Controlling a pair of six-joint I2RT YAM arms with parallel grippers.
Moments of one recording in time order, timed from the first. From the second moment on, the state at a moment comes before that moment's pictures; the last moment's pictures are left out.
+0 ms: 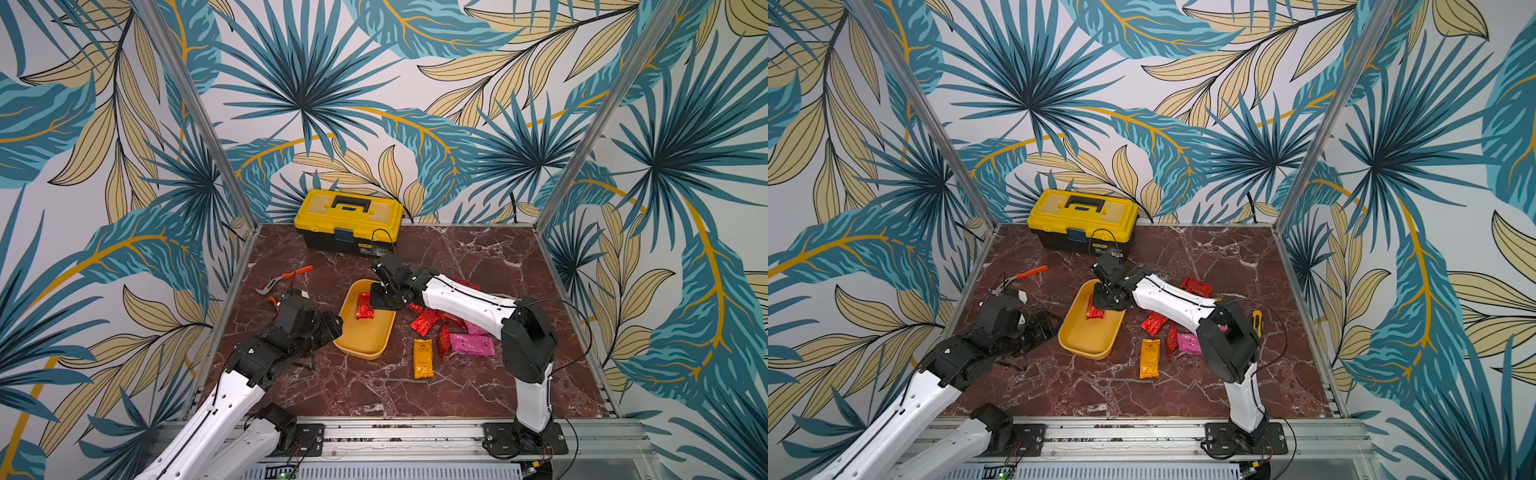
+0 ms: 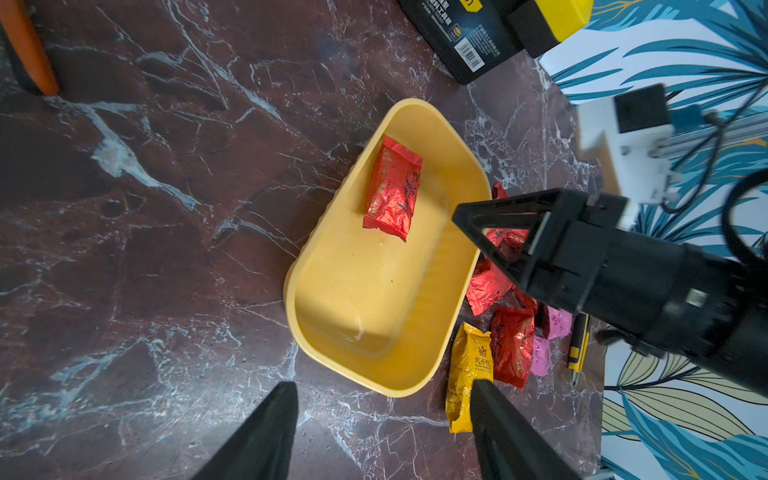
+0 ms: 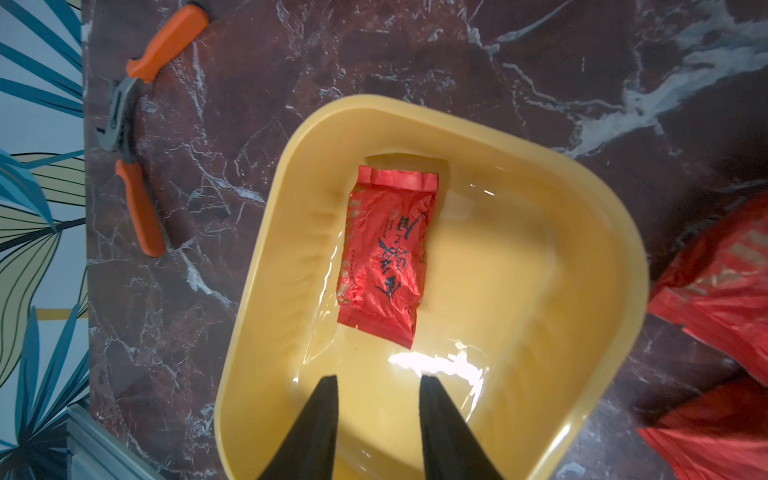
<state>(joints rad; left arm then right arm) -0.46 0.75 0.79 -0.81 0.02 -0.95 0.81 2.02 1.66 -0.64 0.00 0.79</state>
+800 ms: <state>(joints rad) -0.46 0.67 0.75 -0.87 0.03 -0.97 0.77 2.19 1.74 -0.63 0.01 0.81</state>
